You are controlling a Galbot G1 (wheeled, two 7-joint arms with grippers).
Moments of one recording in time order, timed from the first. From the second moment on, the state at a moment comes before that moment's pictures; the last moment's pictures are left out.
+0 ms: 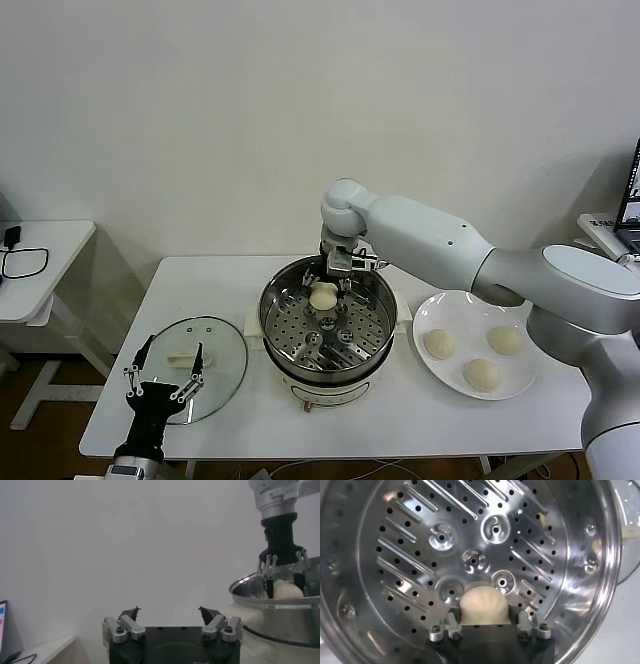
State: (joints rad) left arm 1.75 -1.32 -0.60 -2.13 0.07 -0.16 -0.11; right arm 0.32 1.30 -0.98 1.06 -0.36 0.71 -1.20
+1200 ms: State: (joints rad) left arm 1.74 -1.32 -0.57 -2.13 0.07 -0.16 -0.11; right arm 0.41 0.77 -1.25 1.11 0.27 0.00 -1.19
